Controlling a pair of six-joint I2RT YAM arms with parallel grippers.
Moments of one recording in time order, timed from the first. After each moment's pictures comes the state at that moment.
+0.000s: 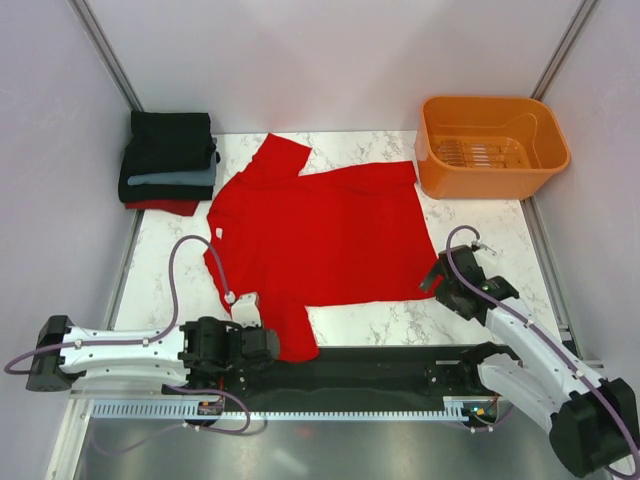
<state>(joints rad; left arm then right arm) -1.45 0.75 0.46 -0.95 -0.37 -1.54 0.40 0.86 0.53 -0.71 0.29 0.94</state>
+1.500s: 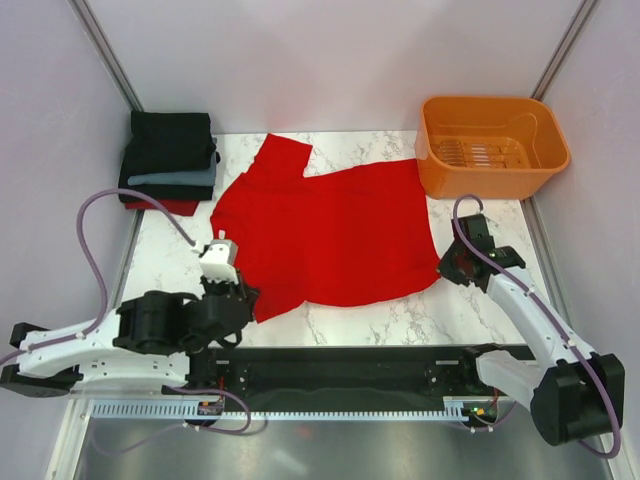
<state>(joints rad) -1.43 0.67 0.96 -1.17 -0.84 -1.14 0.19 1.04 0.73 -0.71 0.15 0.78</state>
